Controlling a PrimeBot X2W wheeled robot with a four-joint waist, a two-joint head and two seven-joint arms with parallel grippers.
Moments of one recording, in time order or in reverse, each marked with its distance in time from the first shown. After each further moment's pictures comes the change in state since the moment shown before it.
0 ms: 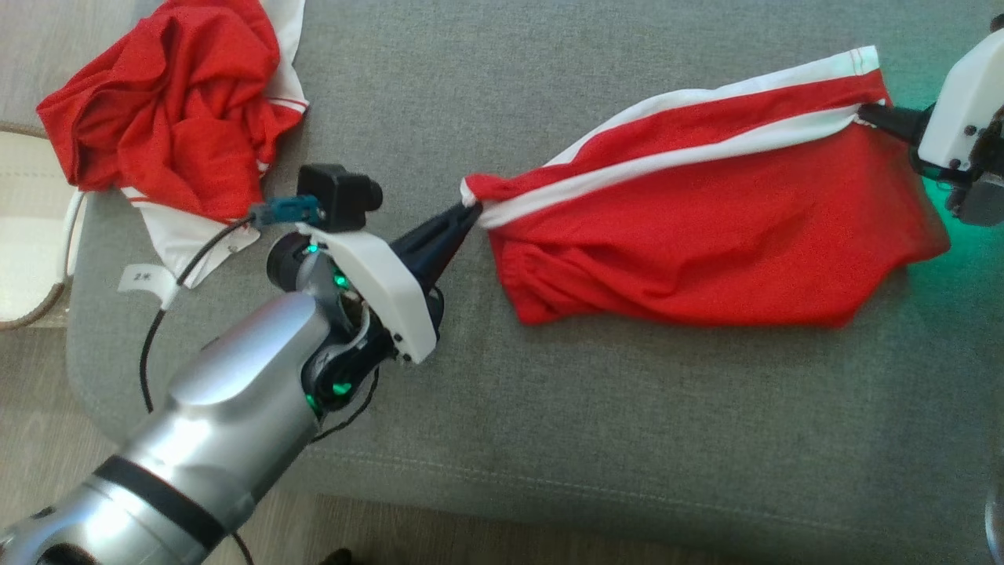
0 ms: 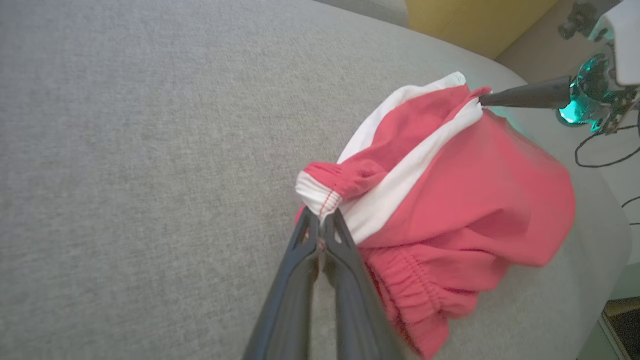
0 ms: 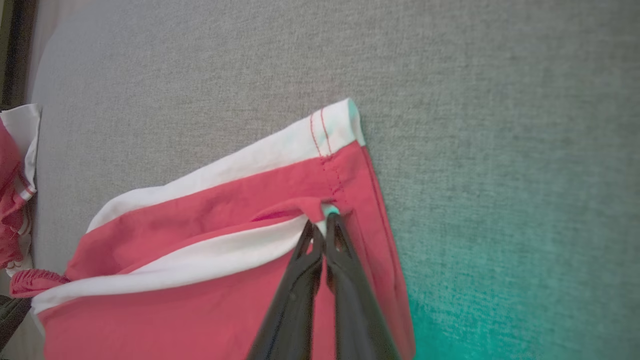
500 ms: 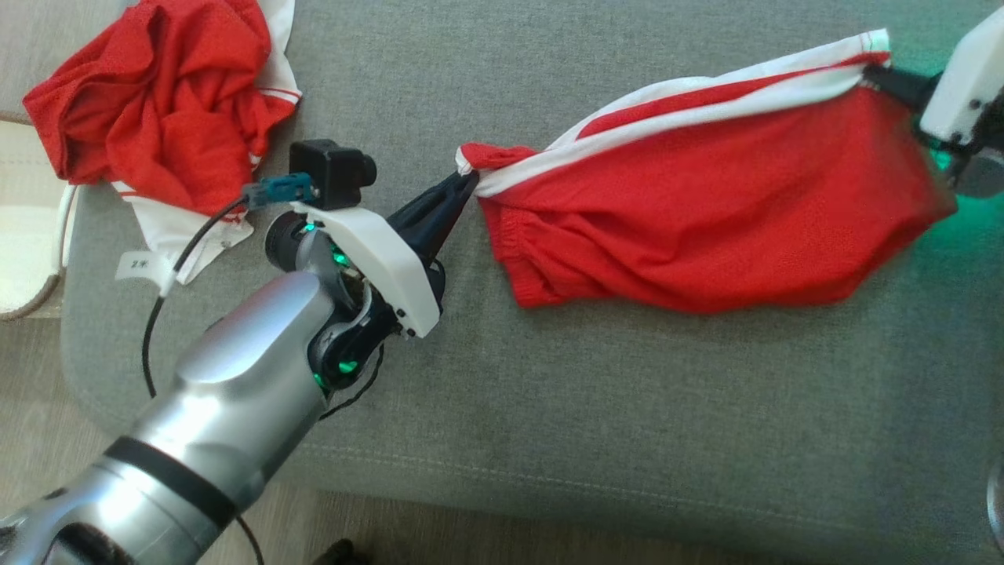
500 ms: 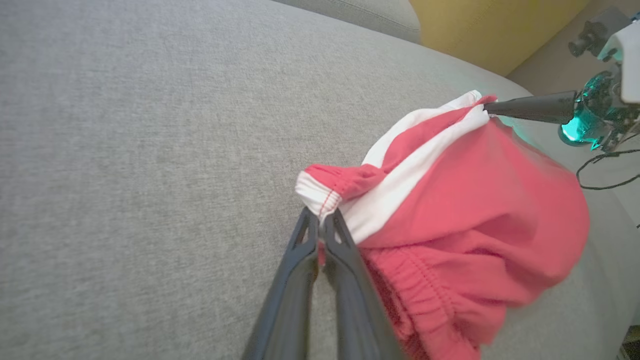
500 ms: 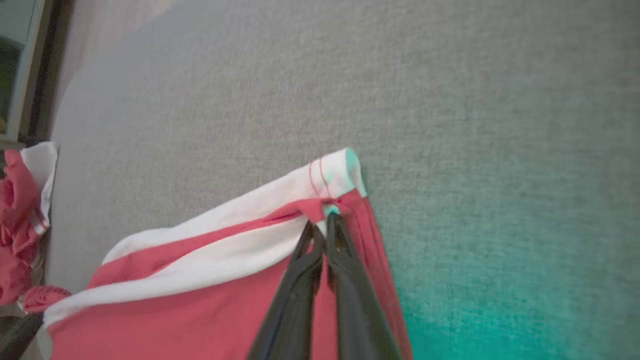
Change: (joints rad) left arm -0.045 -0.035 0.008 0.067 -0.010 0.000 -0.048; right arm -0.049 -0.001 0.024 0.057 0.020 0.000 -0.104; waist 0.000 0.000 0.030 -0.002
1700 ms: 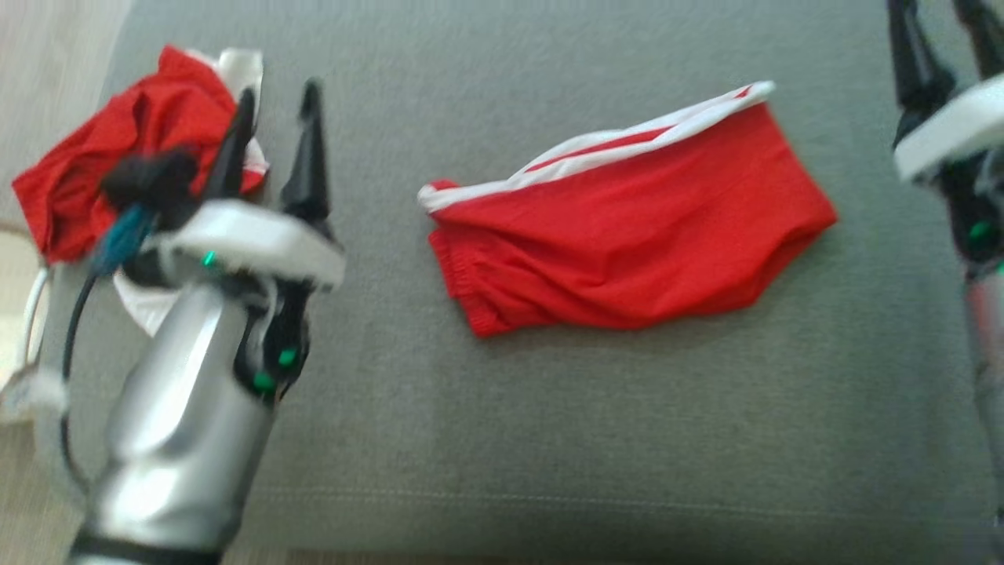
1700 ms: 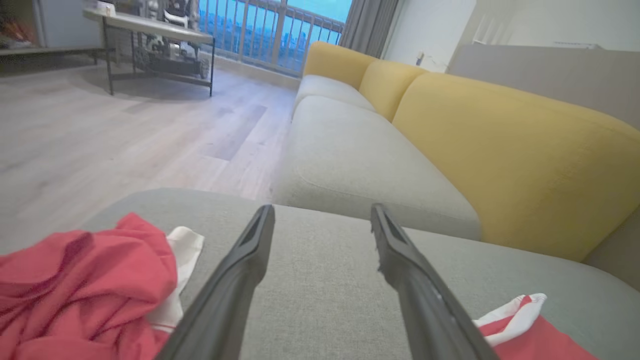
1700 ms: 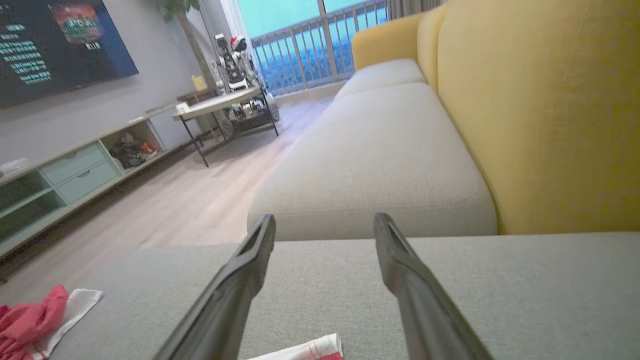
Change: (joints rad) left arm 0.260 -0.071 0.605 -0.212 0.417 0.233 -0.120; right arm 0.191 -0.035 0.166 -0.196 -0.007 0.000 -0.827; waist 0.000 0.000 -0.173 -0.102
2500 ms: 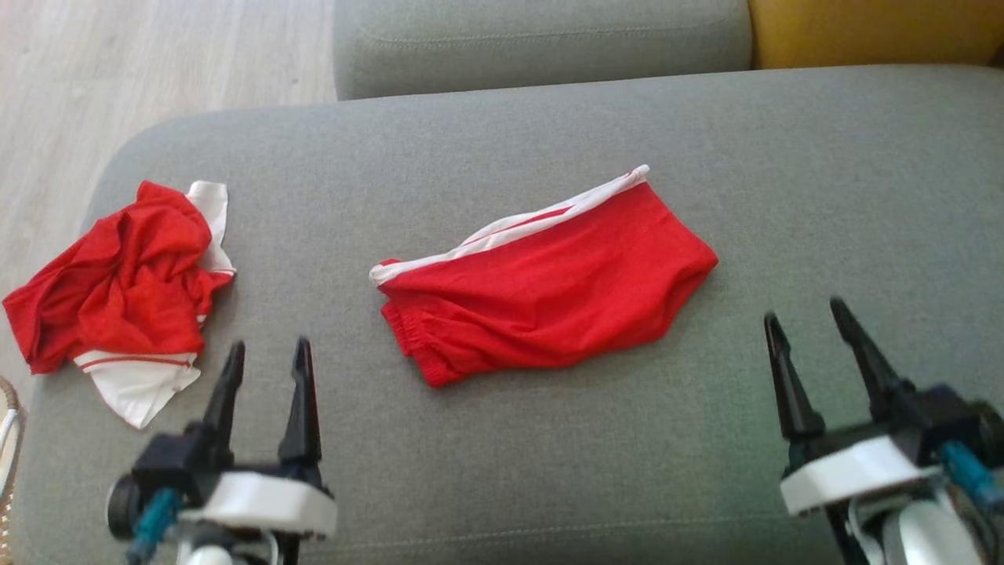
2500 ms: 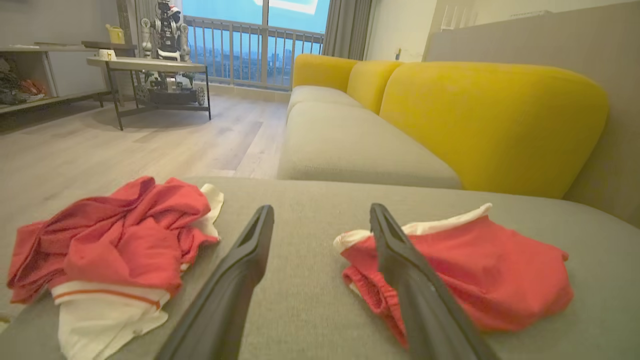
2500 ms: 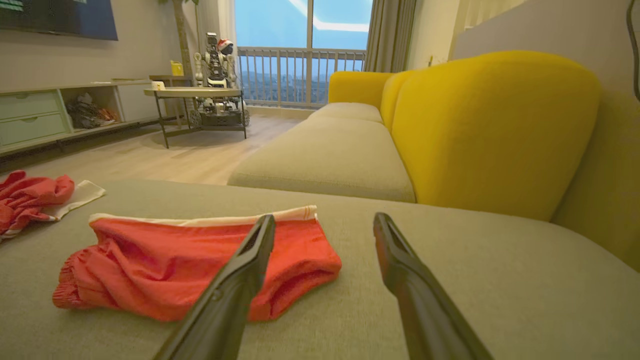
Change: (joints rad) left arm 0.606 -0.128 0.271 -0.284 0.422 -0.093 -0.007; right arm 0.731 0.229 -0.082 -0.408 -0.503 0.000 -0.253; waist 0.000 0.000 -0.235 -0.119
